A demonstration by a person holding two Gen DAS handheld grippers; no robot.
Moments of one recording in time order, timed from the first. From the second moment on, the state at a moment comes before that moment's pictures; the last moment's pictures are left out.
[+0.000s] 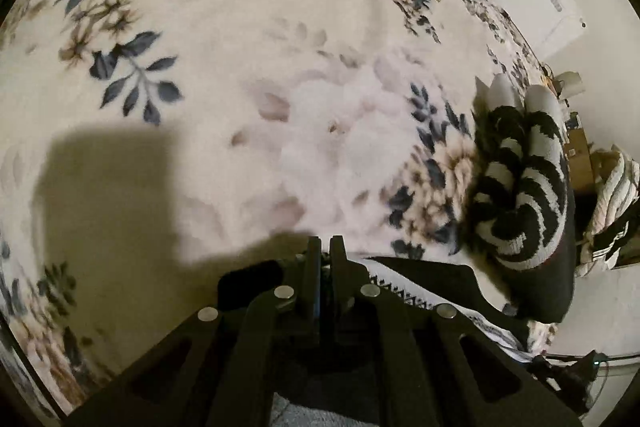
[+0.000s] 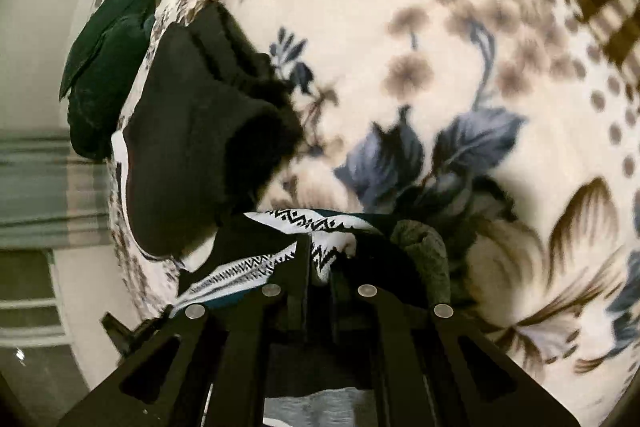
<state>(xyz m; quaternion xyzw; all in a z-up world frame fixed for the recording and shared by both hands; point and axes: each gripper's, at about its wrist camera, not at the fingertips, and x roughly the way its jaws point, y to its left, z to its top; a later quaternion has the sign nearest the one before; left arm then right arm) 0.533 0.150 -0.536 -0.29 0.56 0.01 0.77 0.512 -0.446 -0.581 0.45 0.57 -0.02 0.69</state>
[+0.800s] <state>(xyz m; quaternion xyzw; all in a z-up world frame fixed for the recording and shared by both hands) 0.333 0.145 -0.579 -0.39 0.55 0.04 0.74 0.279 -0.403 -0.617 0.54 0.53 -0.04 0.66</state>
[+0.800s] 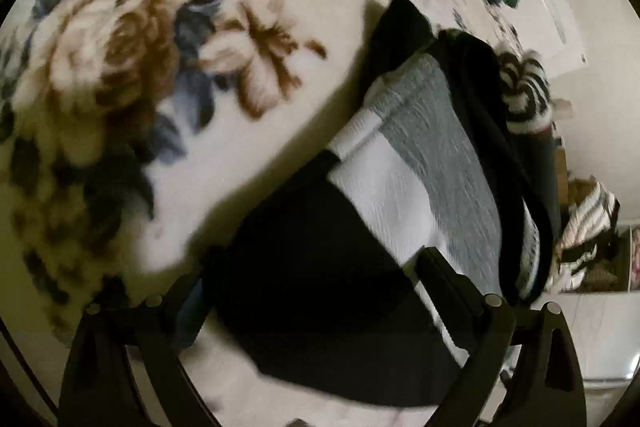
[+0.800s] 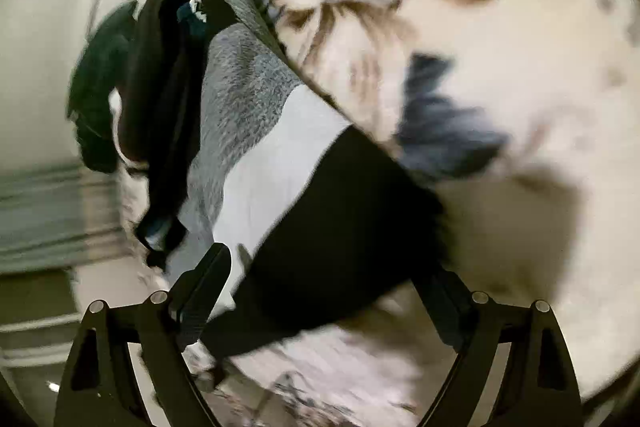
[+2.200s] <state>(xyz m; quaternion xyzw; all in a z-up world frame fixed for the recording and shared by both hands) 0.306 0.137 -0.482 -0.24 0.57 0.01 0.79 0.194 -0.442 -0.513 0.31 0.58 -0.14 0.74</state>
